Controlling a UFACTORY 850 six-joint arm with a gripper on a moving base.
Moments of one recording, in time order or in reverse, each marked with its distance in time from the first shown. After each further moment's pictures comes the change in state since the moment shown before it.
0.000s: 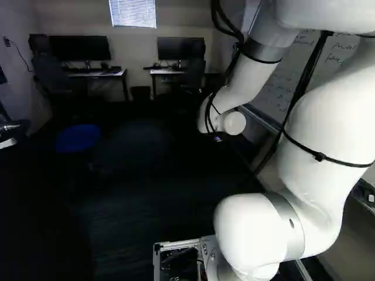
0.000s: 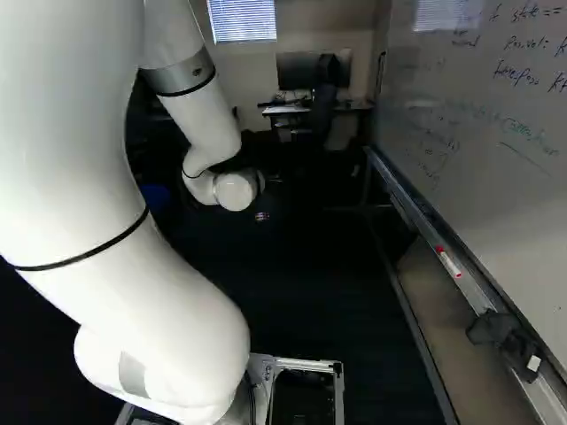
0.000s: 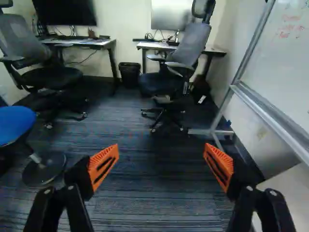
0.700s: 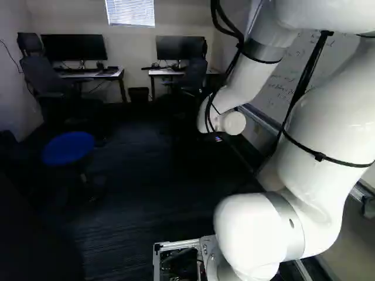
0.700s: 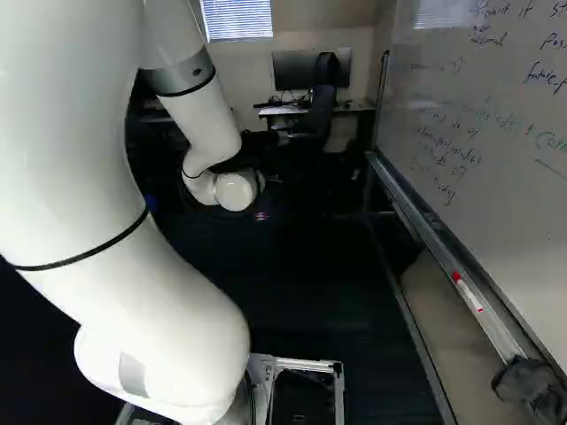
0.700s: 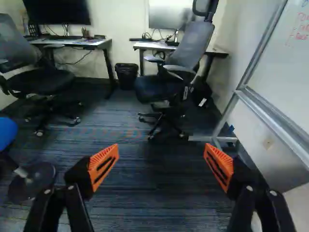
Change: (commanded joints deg) arm 0.0 0.0 0.0 0.0 0.0 0.0
